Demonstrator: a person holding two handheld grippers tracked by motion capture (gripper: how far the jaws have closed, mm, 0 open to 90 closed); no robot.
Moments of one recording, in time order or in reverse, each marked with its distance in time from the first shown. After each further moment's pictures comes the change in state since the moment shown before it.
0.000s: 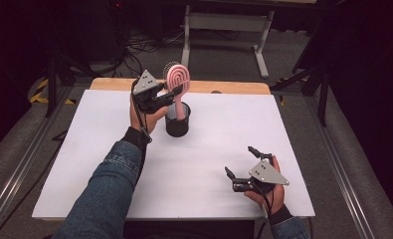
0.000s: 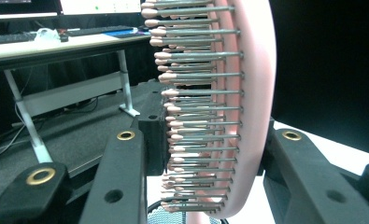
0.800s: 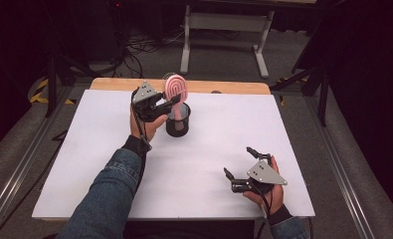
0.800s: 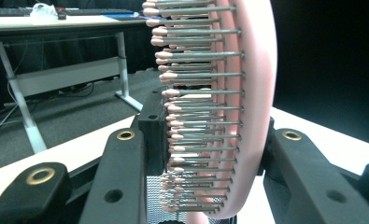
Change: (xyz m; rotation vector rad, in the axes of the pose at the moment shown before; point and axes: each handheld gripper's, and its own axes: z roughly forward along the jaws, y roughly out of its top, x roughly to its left) left arm 0.003 -0.031 0.000 0.031 0.001 -0.057; right arm 0.002 -0.001 0.002 0.013 0.010 -0.015
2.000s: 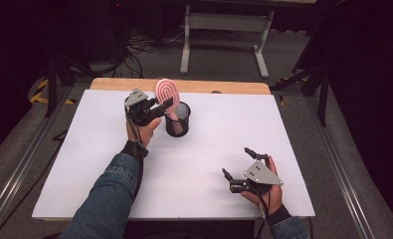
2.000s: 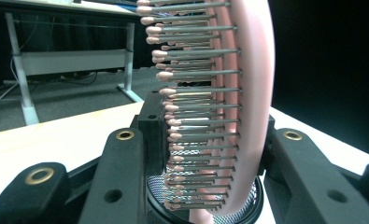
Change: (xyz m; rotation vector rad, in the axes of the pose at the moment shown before) left arm 0.022 -0.031 -0.005 -0.029 0.030 -0.138; right arm 0.004 -0.001 0.004 0.026 0.002 -0.033
